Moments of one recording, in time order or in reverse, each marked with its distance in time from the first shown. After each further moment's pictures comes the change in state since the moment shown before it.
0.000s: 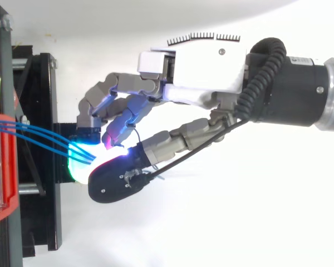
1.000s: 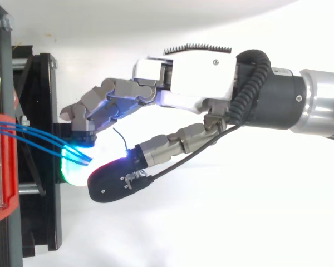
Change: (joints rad) arm 0.001 -0.011 -0.137 0.317 -0.003 -0.034
